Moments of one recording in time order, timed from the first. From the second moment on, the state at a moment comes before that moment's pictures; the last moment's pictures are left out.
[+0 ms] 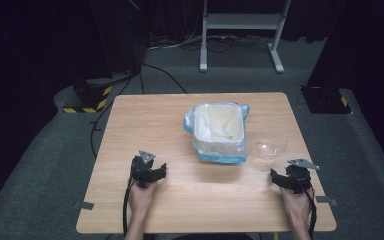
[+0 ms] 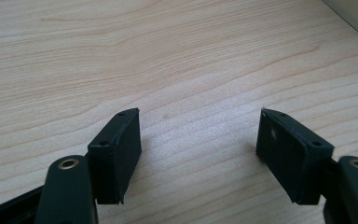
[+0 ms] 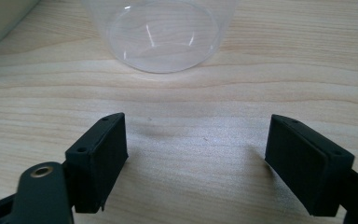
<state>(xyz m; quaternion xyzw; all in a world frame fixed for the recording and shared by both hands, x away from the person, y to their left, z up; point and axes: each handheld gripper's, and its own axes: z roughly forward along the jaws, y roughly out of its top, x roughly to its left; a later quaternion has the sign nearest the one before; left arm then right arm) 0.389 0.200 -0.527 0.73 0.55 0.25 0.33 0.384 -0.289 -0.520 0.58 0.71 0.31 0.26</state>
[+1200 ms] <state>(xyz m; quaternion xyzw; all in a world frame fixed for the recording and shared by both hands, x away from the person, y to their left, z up) 0.389 0.200 -0.527 0.73 0.55 0.25 0.33 0.375 -0.303 -0.474 0.55 0.70 0.39 0.26</state>
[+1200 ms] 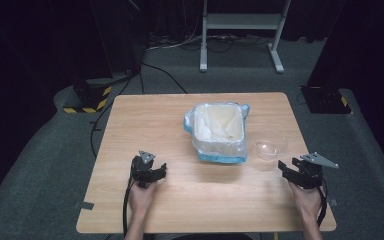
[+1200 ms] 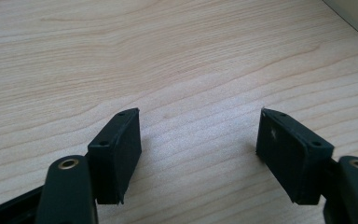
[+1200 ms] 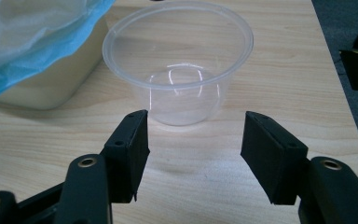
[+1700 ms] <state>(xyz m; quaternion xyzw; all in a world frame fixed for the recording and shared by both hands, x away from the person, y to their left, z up) 0.389 0.200 -0.527 0.73 0.55 0.25 0.33 0.391 -0.311 -0.459 0.55 0.69 0.40 0.26</state>
